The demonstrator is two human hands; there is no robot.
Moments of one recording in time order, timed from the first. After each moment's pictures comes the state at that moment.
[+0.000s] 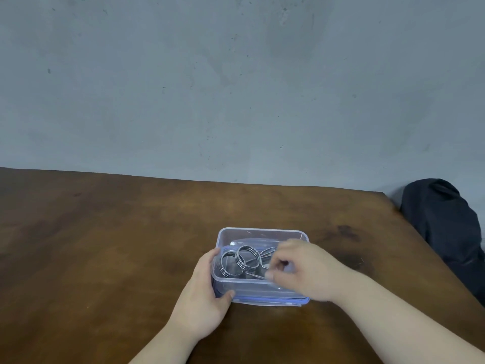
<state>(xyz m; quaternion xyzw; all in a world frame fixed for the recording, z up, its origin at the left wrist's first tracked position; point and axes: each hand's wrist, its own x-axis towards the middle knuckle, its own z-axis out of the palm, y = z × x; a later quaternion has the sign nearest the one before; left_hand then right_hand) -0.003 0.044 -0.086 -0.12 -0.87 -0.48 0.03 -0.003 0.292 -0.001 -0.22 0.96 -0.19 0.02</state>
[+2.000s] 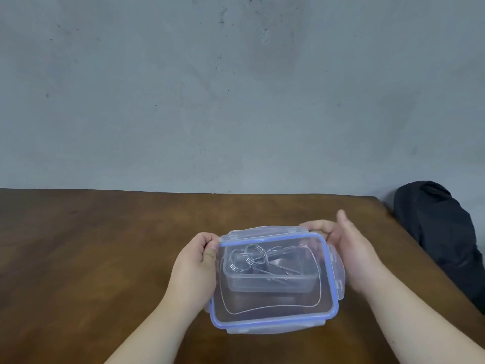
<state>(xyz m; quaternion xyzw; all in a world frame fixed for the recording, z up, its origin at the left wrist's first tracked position) -0.002 0.074 0.011 -0.03 -0.83 -0.55 0.09 -0.005 0.356 0.013 0.01 0.59 -0.81 0.04</state>
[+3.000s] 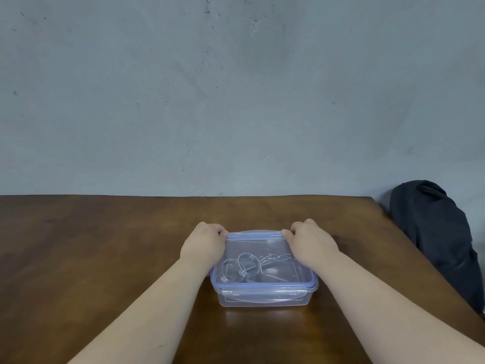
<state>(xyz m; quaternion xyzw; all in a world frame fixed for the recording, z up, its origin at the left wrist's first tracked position) -0.135 0.107 -0.015 -0.04 -0.95 -0.29 -0.02 -0.086 0.339 -0.007 0.14 0.98 -0.16 0.00</state>
